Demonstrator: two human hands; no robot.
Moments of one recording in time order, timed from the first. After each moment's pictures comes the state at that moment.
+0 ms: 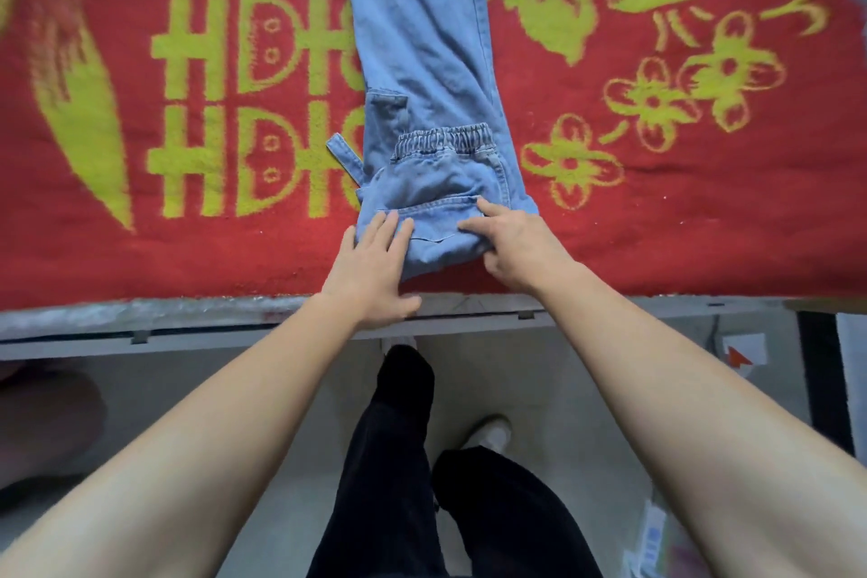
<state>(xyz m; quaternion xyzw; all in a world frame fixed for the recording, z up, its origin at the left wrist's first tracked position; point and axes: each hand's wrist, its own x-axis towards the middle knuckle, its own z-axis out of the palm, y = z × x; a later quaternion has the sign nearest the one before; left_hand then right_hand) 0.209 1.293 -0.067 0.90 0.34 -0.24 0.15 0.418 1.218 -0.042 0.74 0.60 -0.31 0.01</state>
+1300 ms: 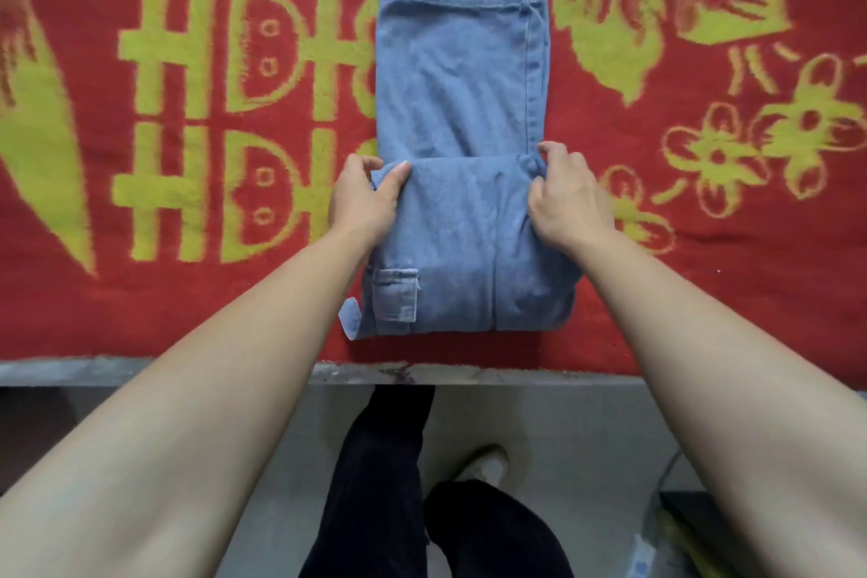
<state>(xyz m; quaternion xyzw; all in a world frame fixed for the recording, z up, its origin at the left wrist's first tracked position) 0.279 1.455 -0.129 0.55 0.67 0.12 0.48 0.492 1.353 -0.106 0.87 0.42 -0.25 -0.06</state>
